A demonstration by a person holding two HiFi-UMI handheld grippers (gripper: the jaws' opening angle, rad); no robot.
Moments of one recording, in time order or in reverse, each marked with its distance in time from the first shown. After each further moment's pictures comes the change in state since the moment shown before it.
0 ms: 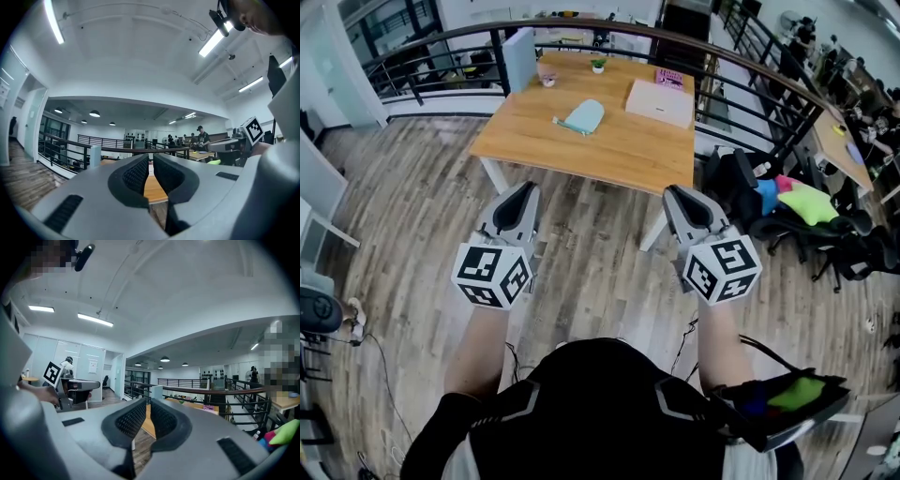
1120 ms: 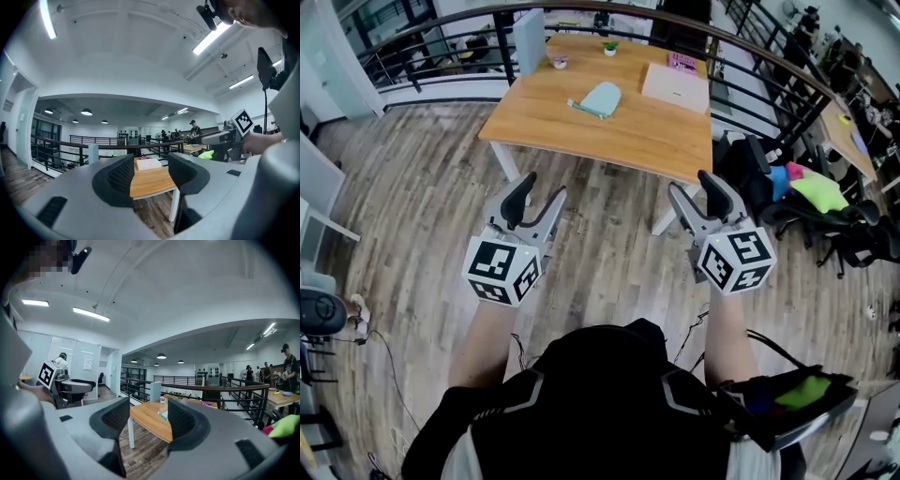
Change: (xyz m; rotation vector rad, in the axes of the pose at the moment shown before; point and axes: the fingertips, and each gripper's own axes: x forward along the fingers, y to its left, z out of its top) left arm -0.022 0.052 -0.031 0.065 0.051 -0.094; right arm 0.039 0.042 -0.020 0.009 0.042 -0.057
